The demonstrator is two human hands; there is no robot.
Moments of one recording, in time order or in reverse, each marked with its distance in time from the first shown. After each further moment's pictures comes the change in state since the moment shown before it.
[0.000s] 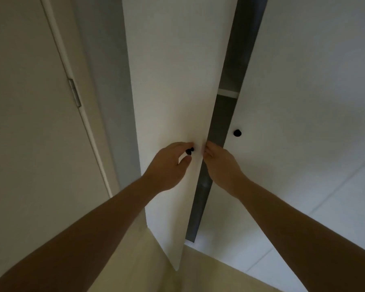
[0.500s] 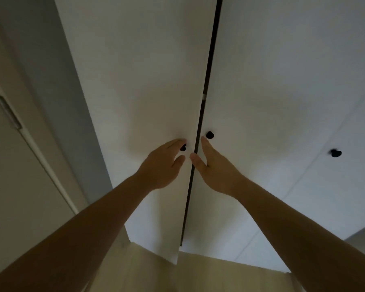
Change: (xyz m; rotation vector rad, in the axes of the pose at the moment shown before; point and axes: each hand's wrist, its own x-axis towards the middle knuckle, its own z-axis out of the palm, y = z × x) left_hand 0.071 -0.003 0.031 0.106 -0.209 0.204; right_hand 0.012 0.035 -0.029 -0.077 -0.040 0.062
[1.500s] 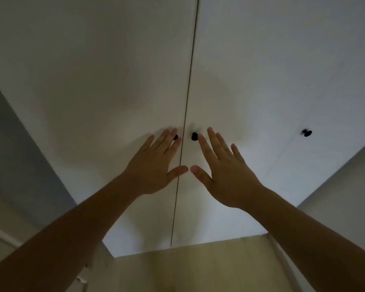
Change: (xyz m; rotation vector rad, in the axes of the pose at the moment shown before) left_hand 0.065 -0.040 -0.002 0.421 -0.239 0.387; right_hand 0.002 -0.001 -0.002 -0.650 0.185 0.107
